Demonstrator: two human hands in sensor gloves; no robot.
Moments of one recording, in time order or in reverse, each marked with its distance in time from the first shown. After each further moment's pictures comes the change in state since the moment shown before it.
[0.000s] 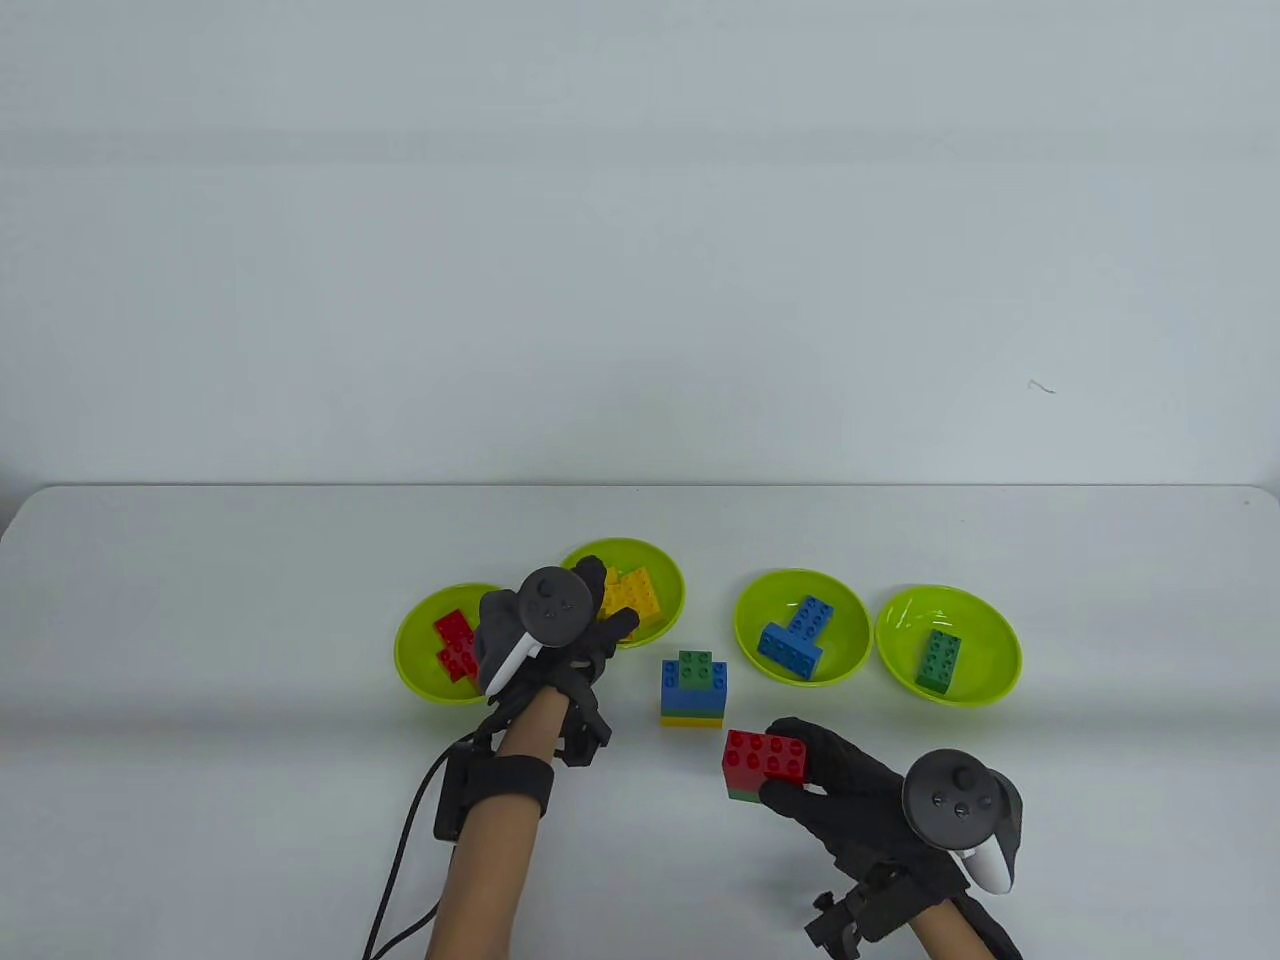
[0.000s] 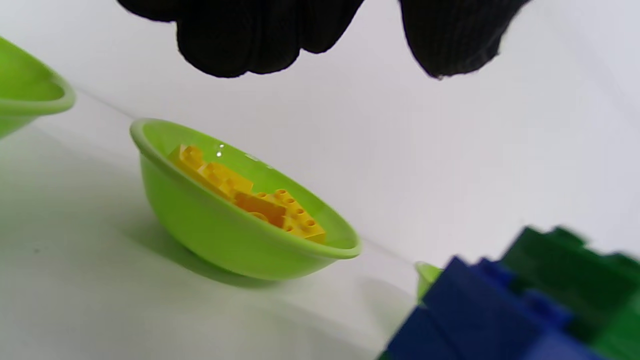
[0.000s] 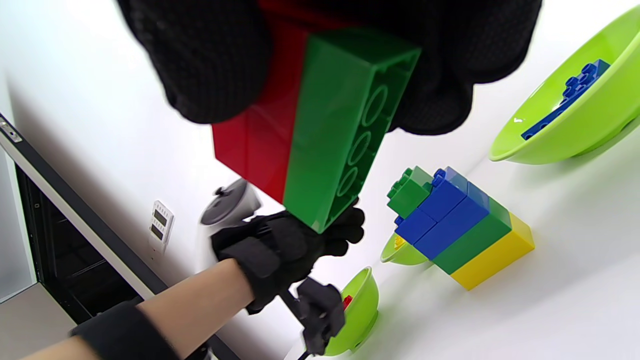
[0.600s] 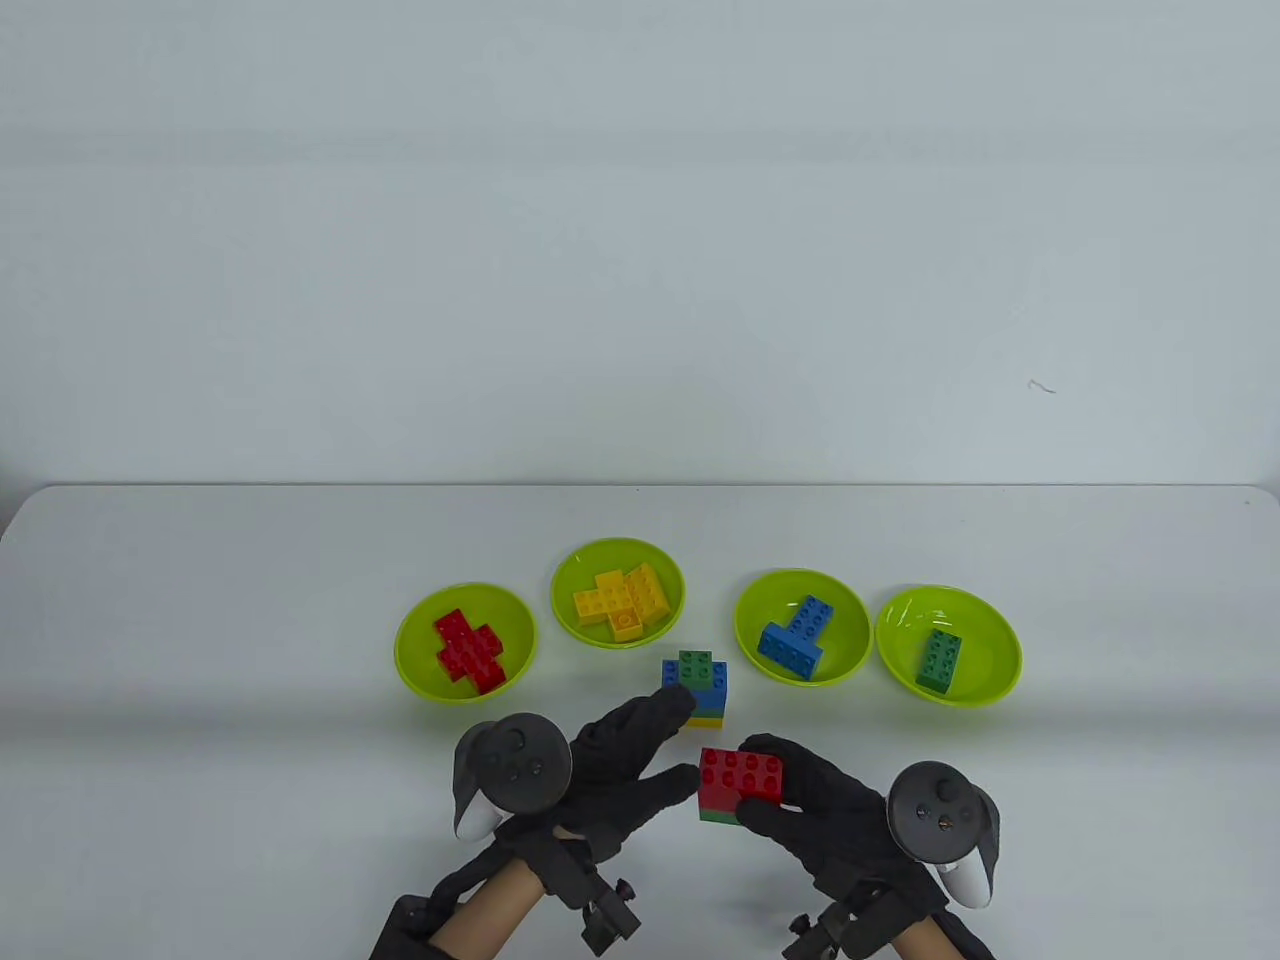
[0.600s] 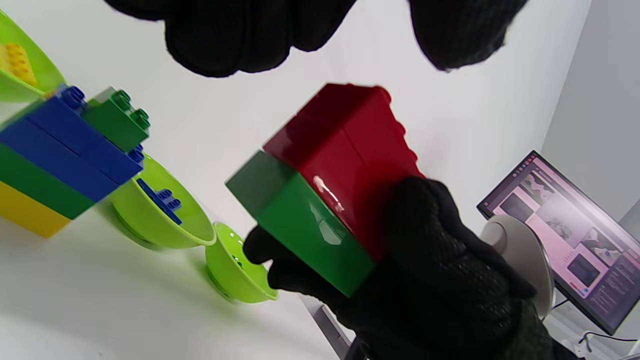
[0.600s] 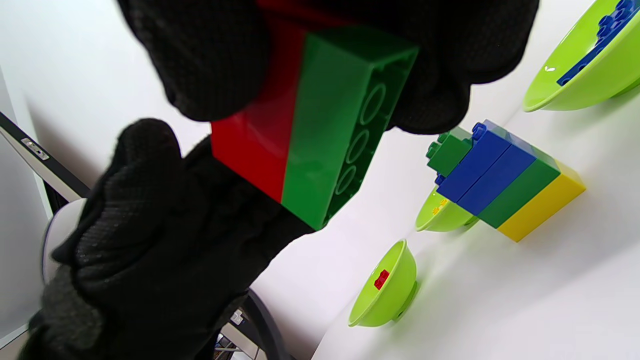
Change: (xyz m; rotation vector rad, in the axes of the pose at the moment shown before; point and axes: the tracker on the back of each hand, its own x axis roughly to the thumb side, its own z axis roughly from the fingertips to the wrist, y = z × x) left_hand 0.074 -0.003 0.127 -0.143 -0.425 0.451; right_hand 0.013 0.018 0.006 0.045 -0.021 -0.101
